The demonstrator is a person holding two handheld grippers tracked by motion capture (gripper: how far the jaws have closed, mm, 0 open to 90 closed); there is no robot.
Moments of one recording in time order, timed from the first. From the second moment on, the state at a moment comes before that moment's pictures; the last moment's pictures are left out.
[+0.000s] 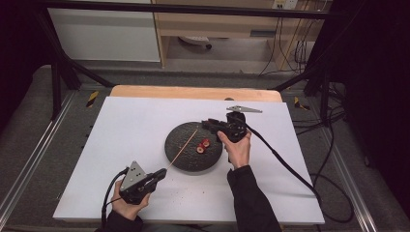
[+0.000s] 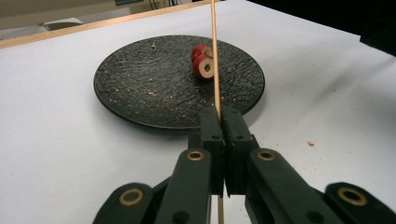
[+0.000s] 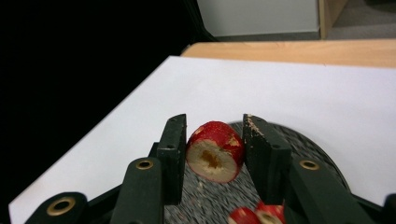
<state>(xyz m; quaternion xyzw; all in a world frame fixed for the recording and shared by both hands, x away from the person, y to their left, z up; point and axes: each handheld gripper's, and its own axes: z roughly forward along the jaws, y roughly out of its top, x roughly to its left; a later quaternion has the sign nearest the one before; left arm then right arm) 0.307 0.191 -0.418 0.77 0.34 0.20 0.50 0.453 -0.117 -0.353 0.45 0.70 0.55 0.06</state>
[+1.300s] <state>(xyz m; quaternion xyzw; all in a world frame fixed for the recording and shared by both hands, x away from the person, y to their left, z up) 0.315 0.193 -0.419 0.77 0.35 0.19 0.50 0.416 -0.127 -0.430 0.43 0.76 0.47 0.06</state>
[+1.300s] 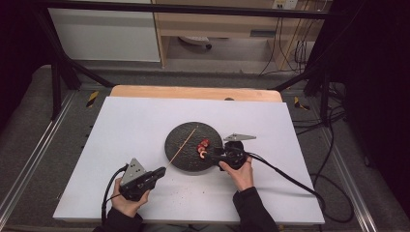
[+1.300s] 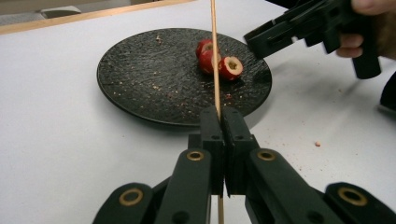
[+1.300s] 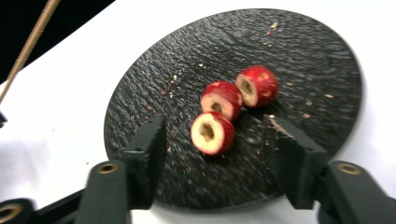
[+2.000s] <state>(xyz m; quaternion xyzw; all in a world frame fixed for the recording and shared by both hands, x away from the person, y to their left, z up) 0.329 0.193 -0.412 0.78 0.36 0.17 0.48 0.387 -0.189 -0.441 0.40 0.79 0.45 0.10</state>
